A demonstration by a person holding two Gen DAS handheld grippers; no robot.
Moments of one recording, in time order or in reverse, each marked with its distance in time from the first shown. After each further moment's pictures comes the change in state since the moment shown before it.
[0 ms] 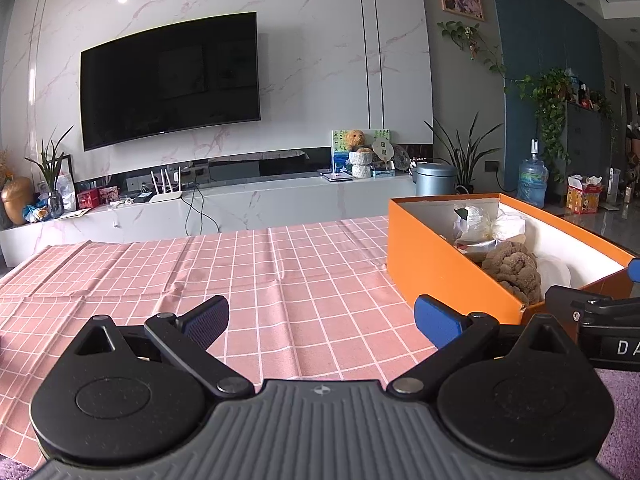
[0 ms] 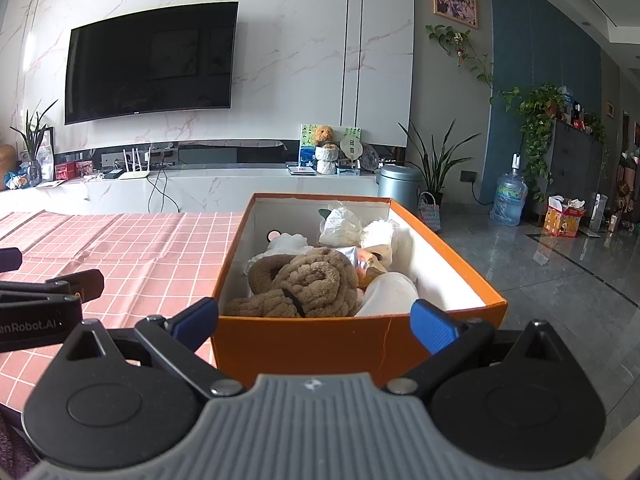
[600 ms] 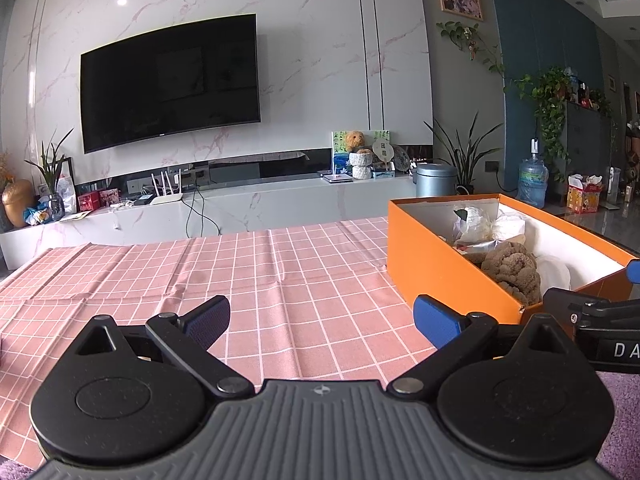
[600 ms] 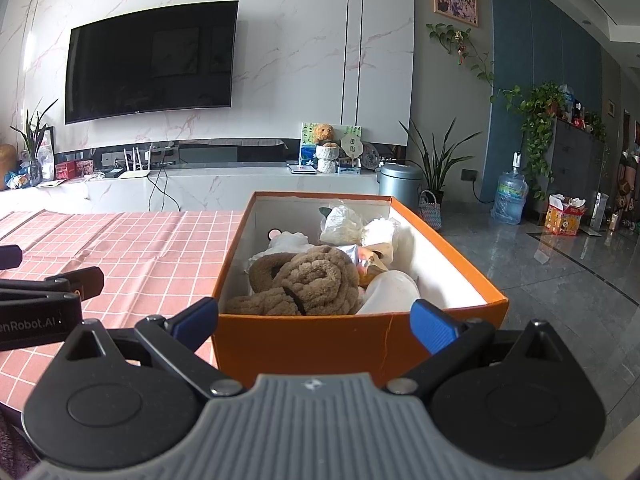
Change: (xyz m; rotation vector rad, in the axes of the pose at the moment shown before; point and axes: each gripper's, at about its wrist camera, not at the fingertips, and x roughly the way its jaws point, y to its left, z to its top) left arm -0.001 -0.002 0.000 0.003 -0.004 0.006; right arm 0.001 0.001 0.000 0.002 0.003 0.002
